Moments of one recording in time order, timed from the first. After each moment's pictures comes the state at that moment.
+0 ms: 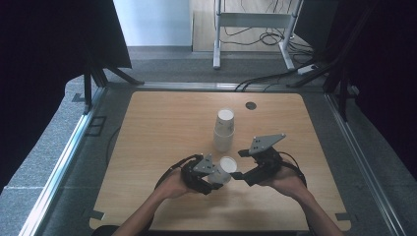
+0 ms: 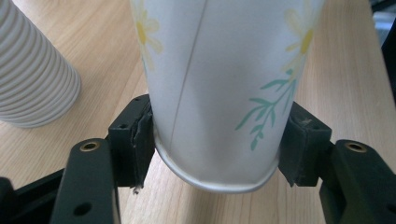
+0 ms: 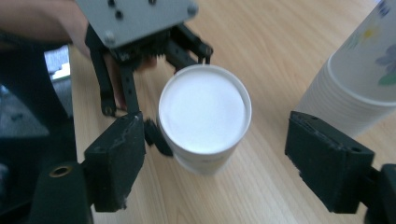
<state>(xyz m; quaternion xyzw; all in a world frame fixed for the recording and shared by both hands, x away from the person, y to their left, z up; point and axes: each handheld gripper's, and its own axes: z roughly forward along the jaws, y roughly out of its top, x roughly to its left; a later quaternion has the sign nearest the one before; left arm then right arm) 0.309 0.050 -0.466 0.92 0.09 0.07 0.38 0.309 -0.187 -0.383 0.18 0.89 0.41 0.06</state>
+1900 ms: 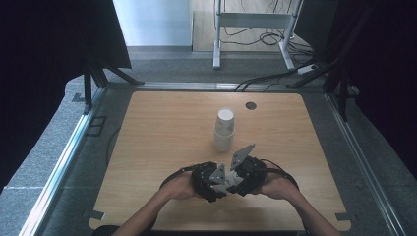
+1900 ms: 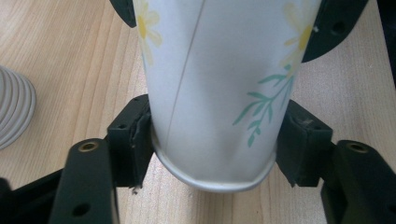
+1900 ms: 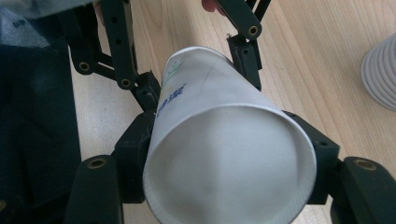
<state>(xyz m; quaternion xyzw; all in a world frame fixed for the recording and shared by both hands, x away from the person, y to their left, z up) 0.298 0.019 -0.467 0.95 0.02 0.07 0.30 0.307 -0.153 -0.420 0.12 0.96 0.27 0.01</state>
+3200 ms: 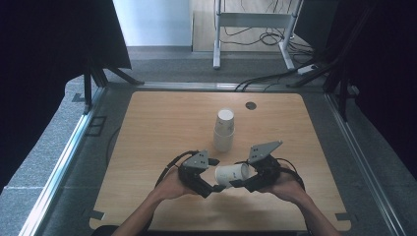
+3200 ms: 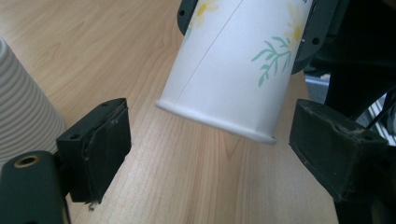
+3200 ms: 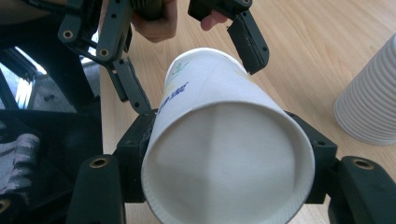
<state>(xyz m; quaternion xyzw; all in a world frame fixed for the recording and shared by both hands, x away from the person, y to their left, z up) 0.302 0.061 -0.441 0.86 0.11 0.02 0.49 0.301 -0.189 -0.401 0.14 0.90 0.42 0.01</state>
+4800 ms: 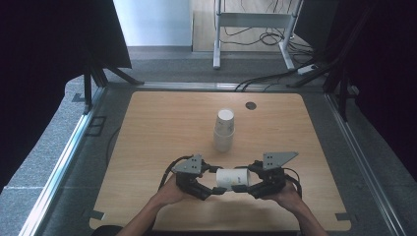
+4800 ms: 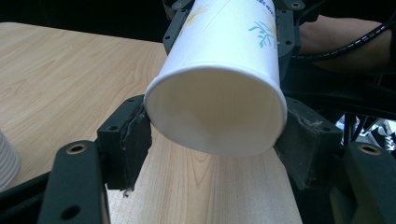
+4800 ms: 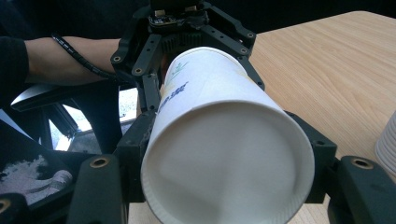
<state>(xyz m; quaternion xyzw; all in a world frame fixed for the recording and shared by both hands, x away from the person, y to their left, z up) 0.293 0.069 -0.457 0.81 0.07 -0.02 0.58 0.291 -0.212 -0.431 0.12 0.82 0.56 -0.03</state>
